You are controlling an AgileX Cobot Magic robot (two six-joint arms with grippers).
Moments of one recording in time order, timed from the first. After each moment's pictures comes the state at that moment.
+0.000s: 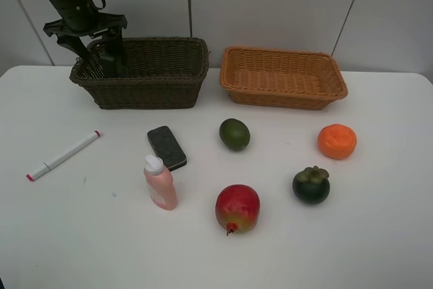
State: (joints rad) left arm -0.07 2.33 -2.06 -0.11 1.01 -0.06; right arm -0.05 -0.01 -0.51 -0.01 1.07 0.01
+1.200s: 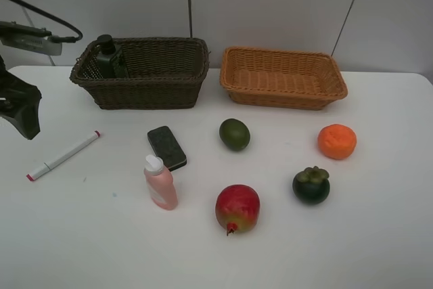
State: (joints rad) left arm -0.07 1.57 -1.02 0.09 1.00 0.13; right arm -0.05 -0.01 -0.51 -0.01 1.07 0.01
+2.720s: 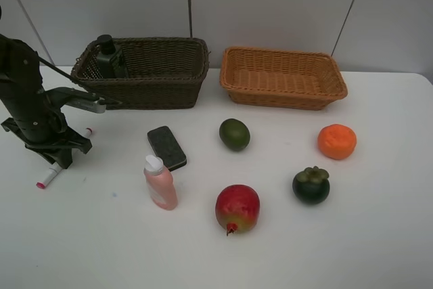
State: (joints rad) left arm -0.07 1.98 -0.96 0.08 0.56 0.14; right arm -0.05 -0.01 -0.51 -0.01 1.07 0.01
